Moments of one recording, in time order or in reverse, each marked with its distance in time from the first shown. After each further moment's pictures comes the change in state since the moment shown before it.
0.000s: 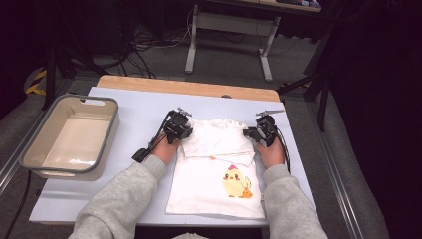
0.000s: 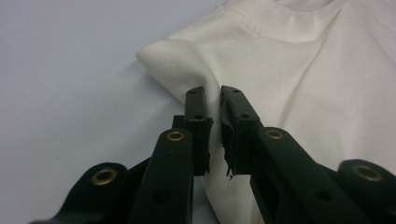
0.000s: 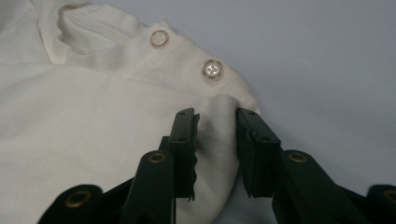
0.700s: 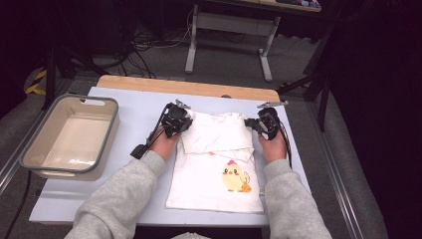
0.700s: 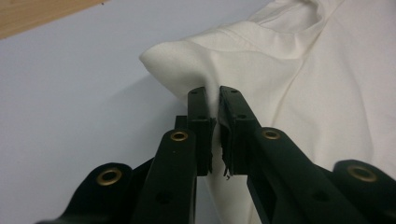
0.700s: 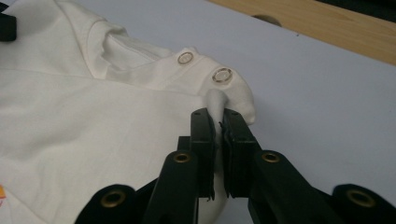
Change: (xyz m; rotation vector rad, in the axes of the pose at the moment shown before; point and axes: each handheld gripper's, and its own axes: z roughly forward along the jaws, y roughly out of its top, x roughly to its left) left arm 0.005 0.019 -0.027 -0.118 0.026 0.004; right arm 0.011 0.028 -0.028 -0.096 -0.001 -0.087
